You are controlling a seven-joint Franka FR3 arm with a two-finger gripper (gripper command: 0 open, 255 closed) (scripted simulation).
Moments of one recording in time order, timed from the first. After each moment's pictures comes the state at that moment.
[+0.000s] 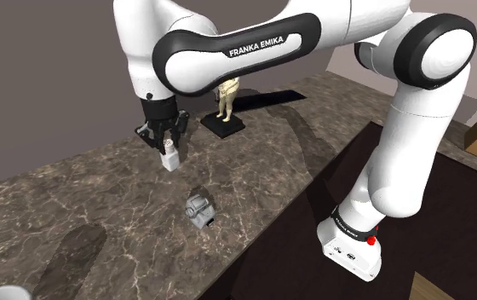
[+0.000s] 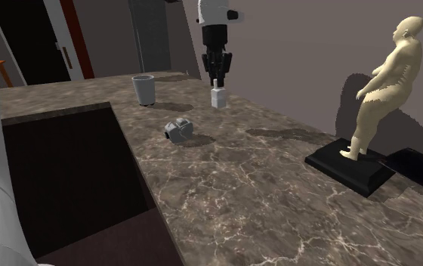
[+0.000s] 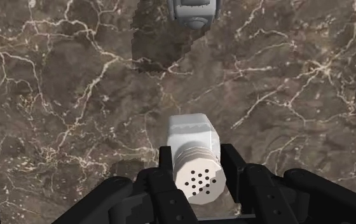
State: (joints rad) arm 0.26 0.26 0.50 -1.71 -0.21 1.84 0.81
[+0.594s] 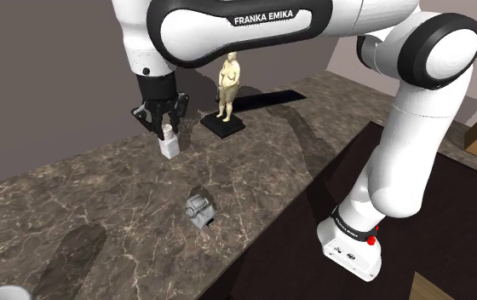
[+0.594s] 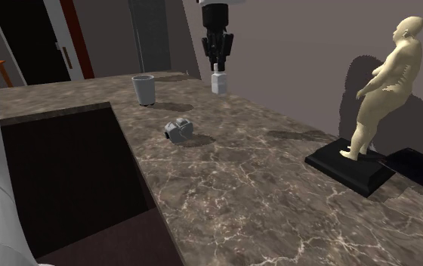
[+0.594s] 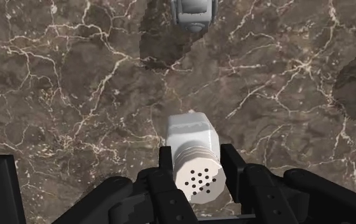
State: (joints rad) arm 0.27 0.24 0.50 -1.60 -0.20 1.73 0.79
